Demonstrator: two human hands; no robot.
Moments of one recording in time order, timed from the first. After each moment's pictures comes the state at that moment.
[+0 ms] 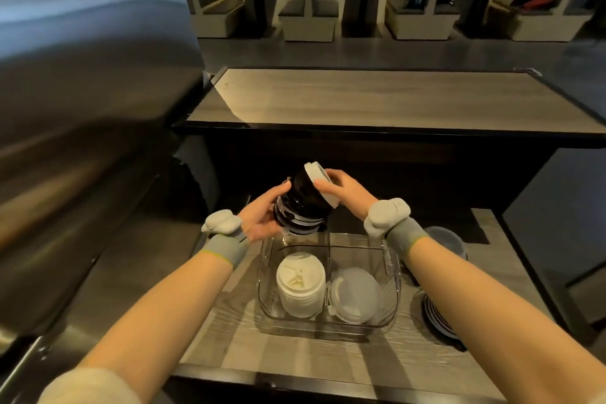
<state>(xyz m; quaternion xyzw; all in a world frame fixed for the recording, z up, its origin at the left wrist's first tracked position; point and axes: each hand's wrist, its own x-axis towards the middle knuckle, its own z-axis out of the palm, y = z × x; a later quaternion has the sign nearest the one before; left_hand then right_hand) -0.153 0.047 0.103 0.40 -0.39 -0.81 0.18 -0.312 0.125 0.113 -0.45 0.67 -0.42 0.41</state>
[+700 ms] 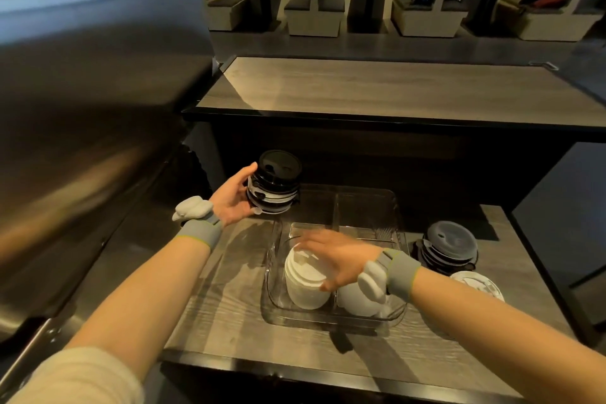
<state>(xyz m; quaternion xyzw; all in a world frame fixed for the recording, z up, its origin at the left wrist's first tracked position) -0.106 0.000 0.093 0.41 -0.37 -0.80 0.26 -0.274 0.156 0.043 -0.80 0.57 0.00 0.21</state>
